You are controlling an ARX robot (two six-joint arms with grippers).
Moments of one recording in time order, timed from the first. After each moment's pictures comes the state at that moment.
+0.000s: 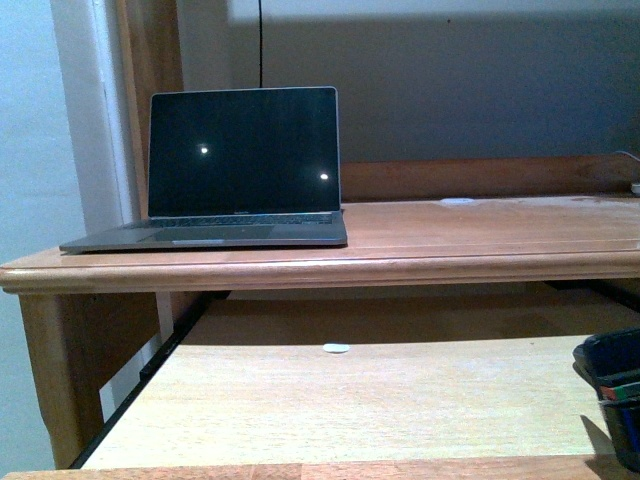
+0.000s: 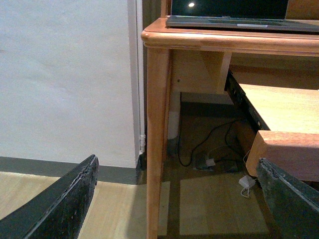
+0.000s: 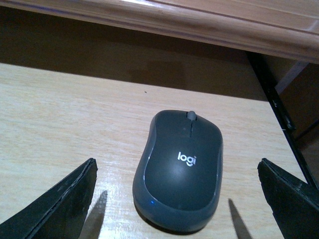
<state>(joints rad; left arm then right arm) -0.01 0.00 0.01 0.00 0.00 -0.01 0.41 1.24 0.57 0.39 0.33 -0.10</state>
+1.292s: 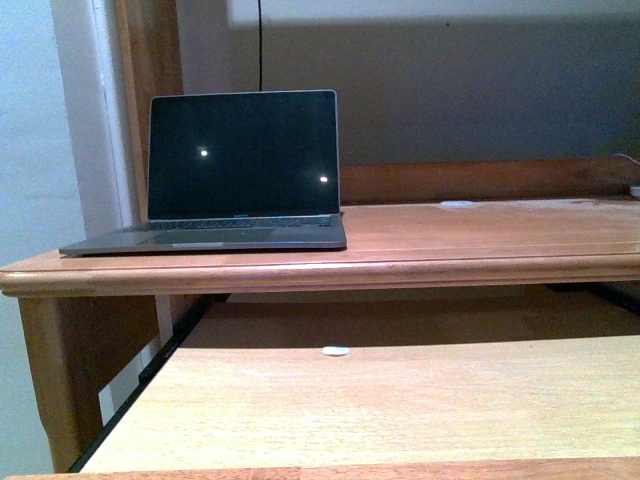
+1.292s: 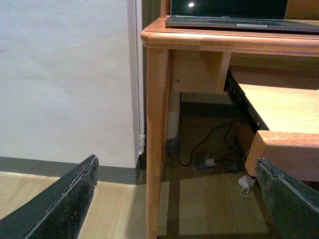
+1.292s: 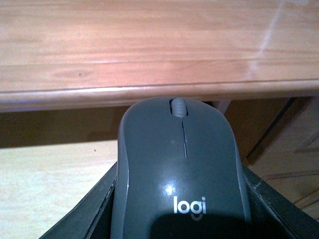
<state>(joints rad) -0.01 0.00 0.01 0.00 0.00 -0.01 0.26 1.21 0.84 0.11 0.28 0.03</state>
